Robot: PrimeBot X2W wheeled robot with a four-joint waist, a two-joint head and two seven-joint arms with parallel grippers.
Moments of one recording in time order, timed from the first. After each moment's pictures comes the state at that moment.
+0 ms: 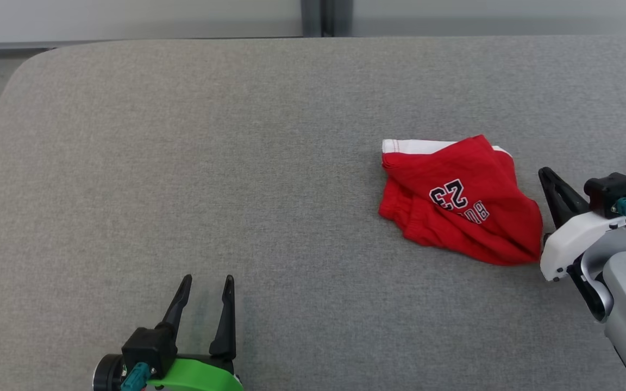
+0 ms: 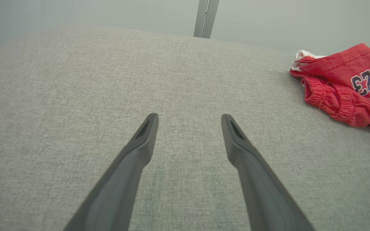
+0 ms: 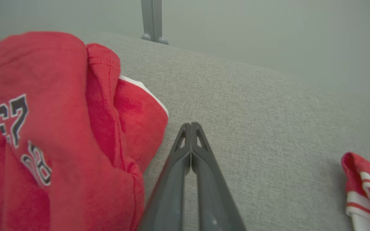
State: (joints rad) left arm 0.01 0.05 -0.24 0.21 -0.26 -0.03 -0.26; right arm -0.51 -0.42 0.34 0.69 0.36 0.13 -0.24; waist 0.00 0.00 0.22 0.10
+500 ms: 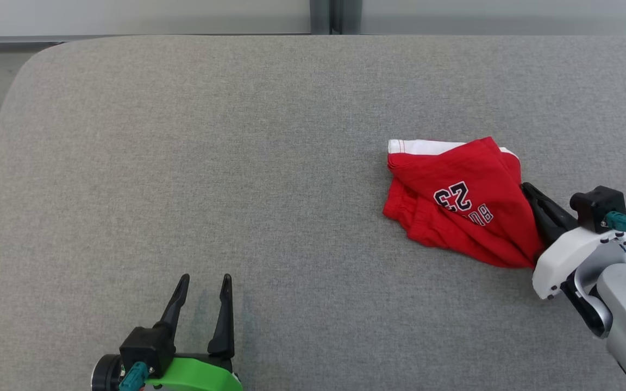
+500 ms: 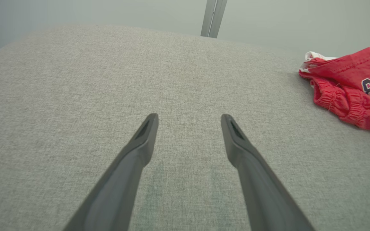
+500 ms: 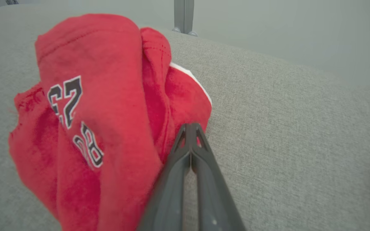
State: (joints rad) left arm 0.01 0.05 -0.23 0.21 -0.27 -0.02 -0.26; right arm -0.49 -0.50 0.53 0.62 0.51 0.13 -0.26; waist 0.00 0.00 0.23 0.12
